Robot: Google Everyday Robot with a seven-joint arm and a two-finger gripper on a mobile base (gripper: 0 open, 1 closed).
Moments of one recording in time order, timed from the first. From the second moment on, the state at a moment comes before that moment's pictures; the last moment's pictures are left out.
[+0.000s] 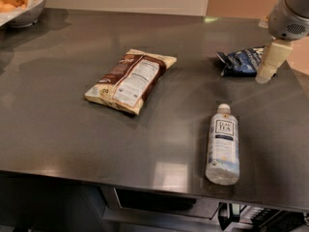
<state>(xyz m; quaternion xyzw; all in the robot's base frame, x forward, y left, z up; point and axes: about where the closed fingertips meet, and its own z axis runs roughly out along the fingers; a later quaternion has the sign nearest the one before) 0.615 -0.288 0.940 -0.60 0.77 -0.08 0.18</state>
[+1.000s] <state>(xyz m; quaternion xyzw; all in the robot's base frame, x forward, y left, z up) 0.705 -0.318 0.870 -0.60 0.78 -0.08 0.17</state>
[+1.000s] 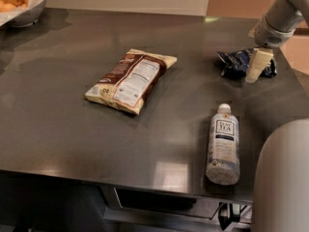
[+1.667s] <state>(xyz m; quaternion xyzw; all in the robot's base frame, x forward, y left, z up) 0.722 -0.326 0.847 -0.60 0.78 -0.09 0.16</state>
